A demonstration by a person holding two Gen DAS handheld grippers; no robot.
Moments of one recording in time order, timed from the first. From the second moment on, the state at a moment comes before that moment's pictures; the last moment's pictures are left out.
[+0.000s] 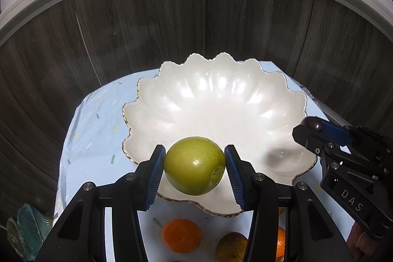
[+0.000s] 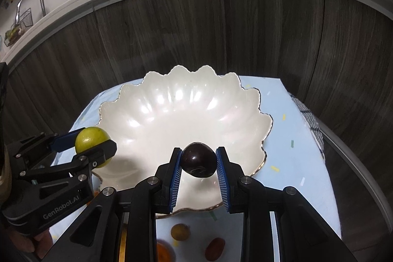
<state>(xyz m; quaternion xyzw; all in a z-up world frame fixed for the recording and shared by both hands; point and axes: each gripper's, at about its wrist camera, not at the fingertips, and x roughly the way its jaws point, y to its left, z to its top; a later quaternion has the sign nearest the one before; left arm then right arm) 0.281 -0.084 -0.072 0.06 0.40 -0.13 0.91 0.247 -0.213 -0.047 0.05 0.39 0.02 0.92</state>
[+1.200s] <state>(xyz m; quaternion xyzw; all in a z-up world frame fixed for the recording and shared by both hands) 0.259 -0.066 -0.061 0.06 0.38 -0.07 0.92 0.222 -0.221 -0.031 0.06 0.36 -0.02 0.93</state>
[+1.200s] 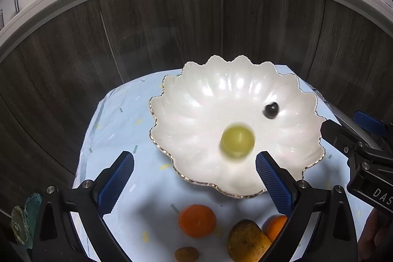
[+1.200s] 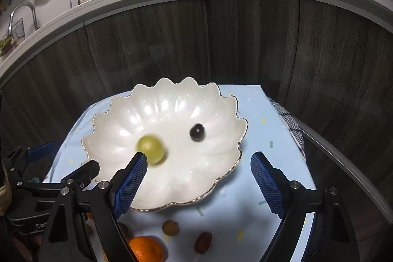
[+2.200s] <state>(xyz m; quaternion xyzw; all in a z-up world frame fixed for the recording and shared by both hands) 0.189 -0.046 -0.033 0.07 0.35 -0.08 0.93 0.162 -0.208 -0.009 0.05 0.34 -0.02 0.94</state>
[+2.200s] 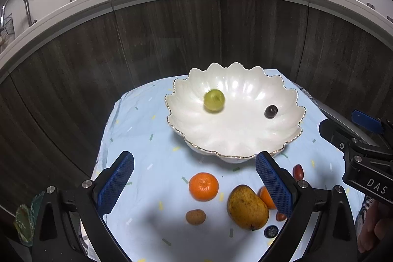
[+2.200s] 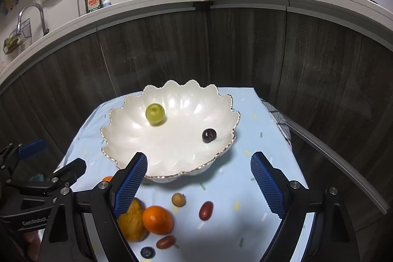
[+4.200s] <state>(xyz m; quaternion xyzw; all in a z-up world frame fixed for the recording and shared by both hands) 0.154 -0.013 -0.108 0.07 0.39 -0.11 0.91 0.123 -0.157 -0.089 0.00 0.45 0.01 0.89</state>
